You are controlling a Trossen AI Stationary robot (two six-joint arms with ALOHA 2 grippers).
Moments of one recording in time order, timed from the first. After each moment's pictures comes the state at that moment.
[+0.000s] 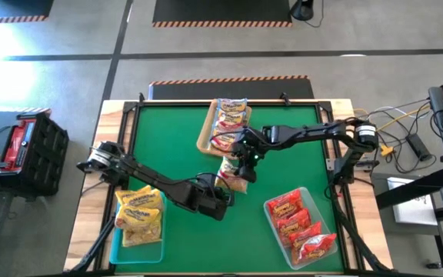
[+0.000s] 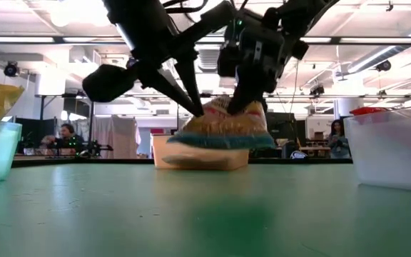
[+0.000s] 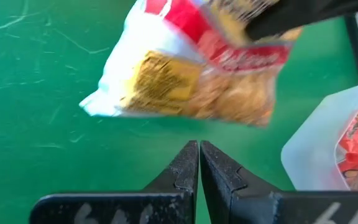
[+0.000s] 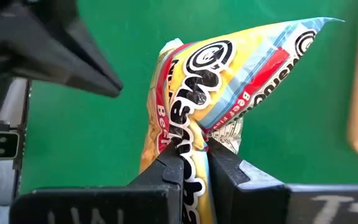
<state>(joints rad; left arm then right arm) -0.37 1.89 1.34 -0.56 -0.56 -1.71 -0.18 1.73 1.15 -0.37 -0.51 0.15</state>
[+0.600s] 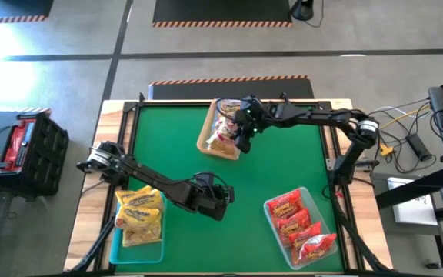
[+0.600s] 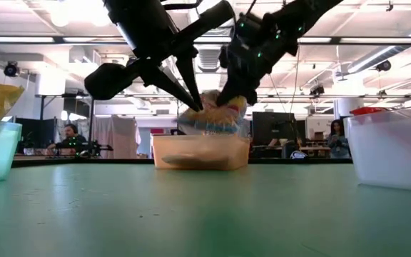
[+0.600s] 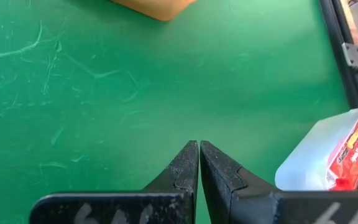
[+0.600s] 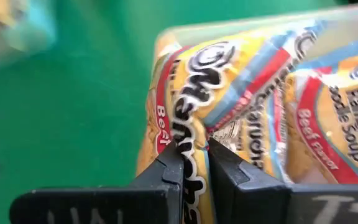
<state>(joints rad) -0.37 1.88 1.34 -0.58 -0.65 -1.75 -0.40 1.70 1.25 -0.35 -0.35 0.01</state>
